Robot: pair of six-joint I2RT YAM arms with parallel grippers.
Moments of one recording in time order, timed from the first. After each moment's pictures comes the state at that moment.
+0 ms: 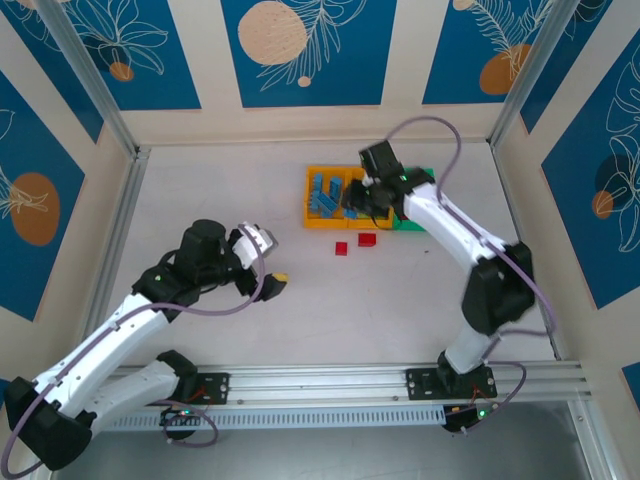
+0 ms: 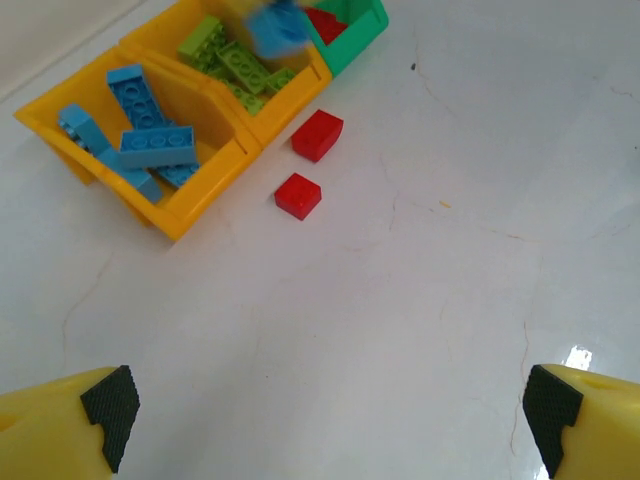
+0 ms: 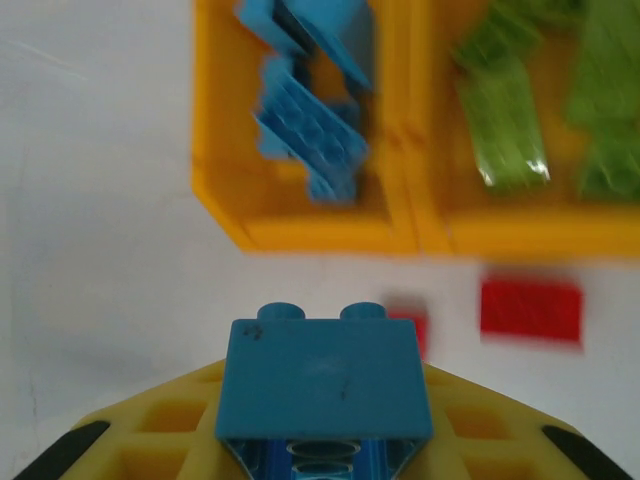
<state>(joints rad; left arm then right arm) -0.61 0.92 0.82 -0.51 0.31 0.26 0.46 1.74 1.55 -0.76 -0.10 0.60</state>
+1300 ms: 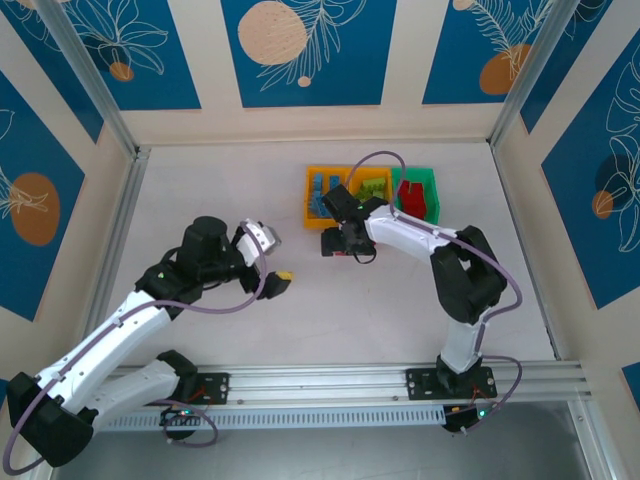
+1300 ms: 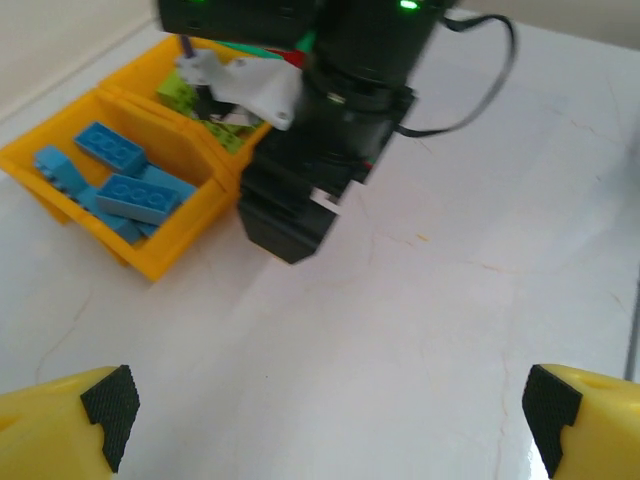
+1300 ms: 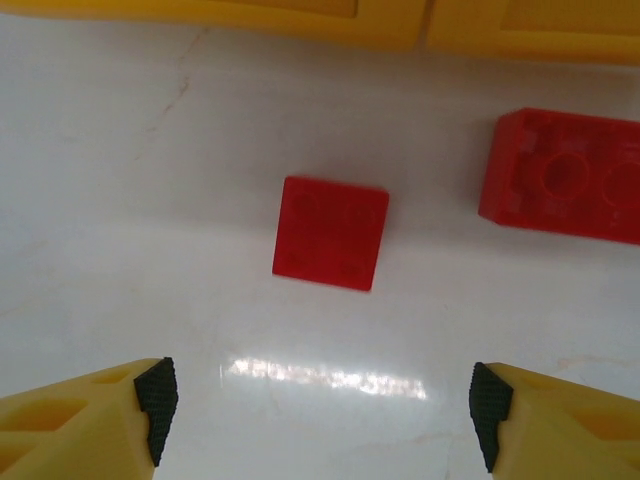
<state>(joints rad) -0.61 0.93 0.82 -0.46 0.39 0.27 0.64 1.84 1.34 -0.77 0.08 0.57</state>
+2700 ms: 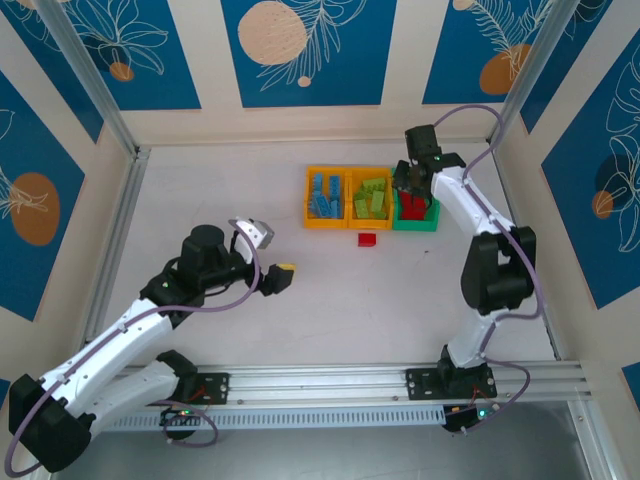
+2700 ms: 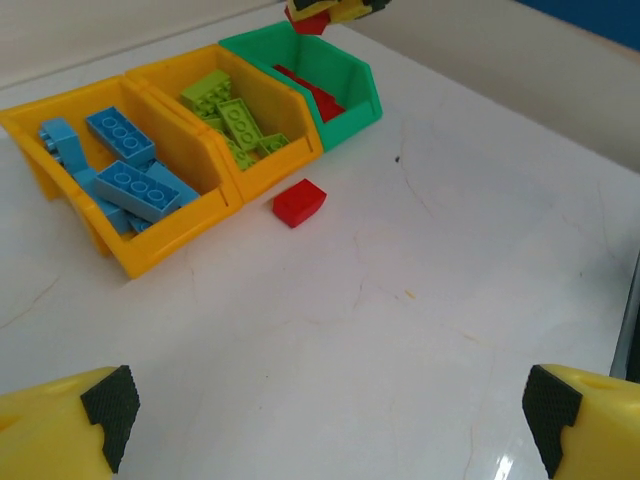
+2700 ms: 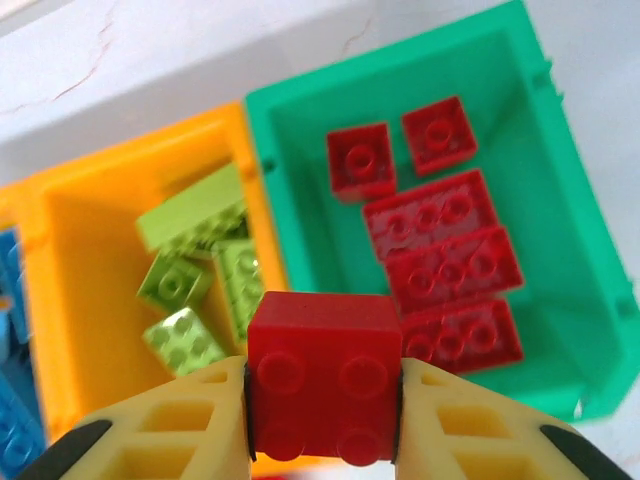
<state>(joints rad) -0.61 0.89 0.69 -0.21 0.35 -0.05 0.17 1.84 1.59 -0.74 0.09 0.51</state>
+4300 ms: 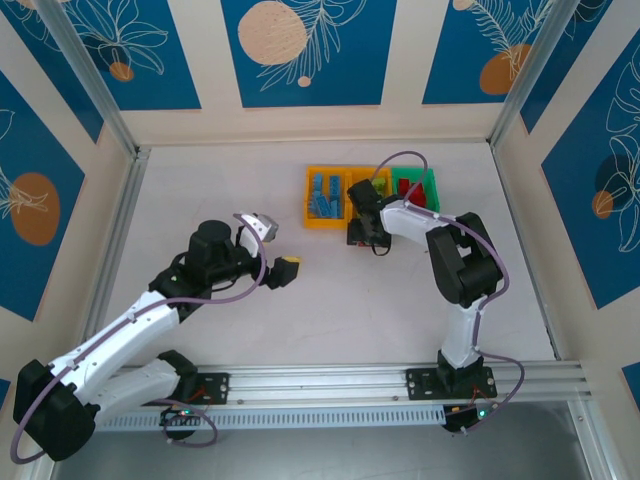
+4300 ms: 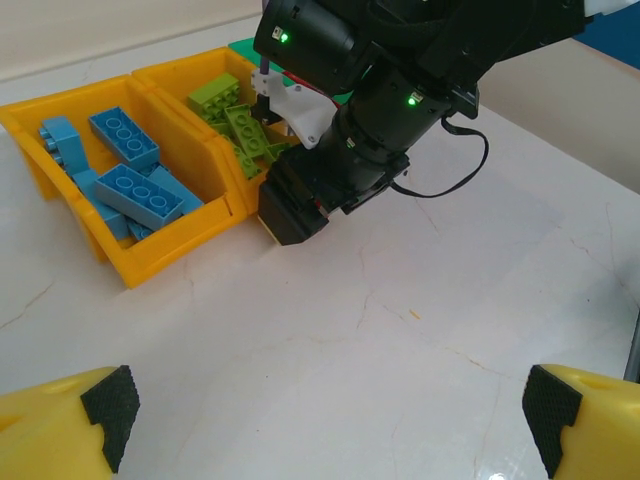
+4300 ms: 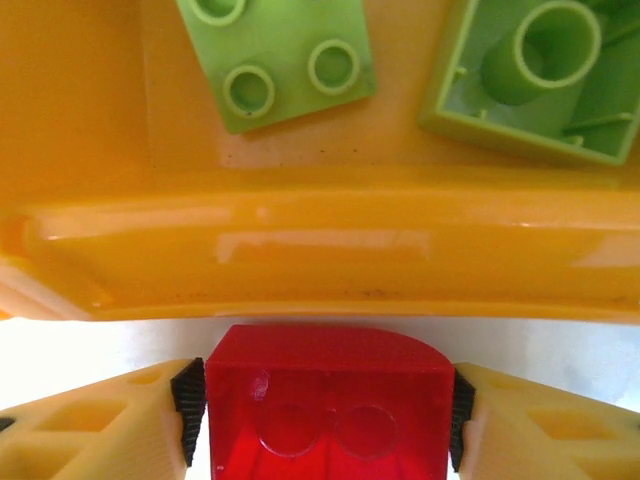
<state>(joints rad) -0.61 0.97 0.71 -0.16 0.34 -0.07 0.46 1.93 1.27 -0.61 0.13 0.51</state>
